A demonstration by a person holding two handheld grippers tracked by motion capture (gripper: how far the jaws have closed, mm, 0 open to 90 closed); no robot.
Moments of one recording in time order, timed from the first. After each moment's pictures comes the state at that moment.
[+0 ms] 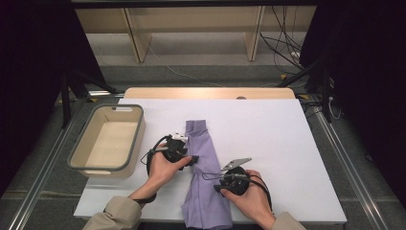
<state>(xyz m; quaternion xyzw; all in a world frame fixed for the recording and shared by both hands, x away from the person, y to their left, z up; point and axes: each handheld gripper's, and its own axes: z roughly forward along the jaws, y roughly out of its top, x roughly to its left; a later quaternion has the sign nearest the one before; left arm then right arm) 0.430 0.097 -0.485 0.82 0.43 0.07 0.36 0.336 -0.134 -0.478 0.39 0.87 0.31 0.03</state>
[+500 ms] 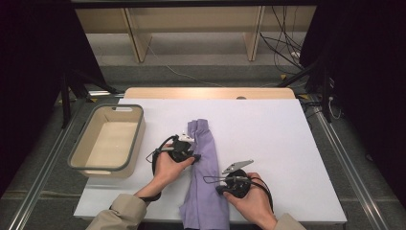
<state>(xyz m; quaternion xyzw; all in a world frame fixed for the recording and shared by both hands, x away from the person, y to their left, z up) 0.429 0.081 -0.484 0.84 0.39 0.08 0.36 0.324 -0.137 -0.472 0.39 0.87 0.31 0.01</state>
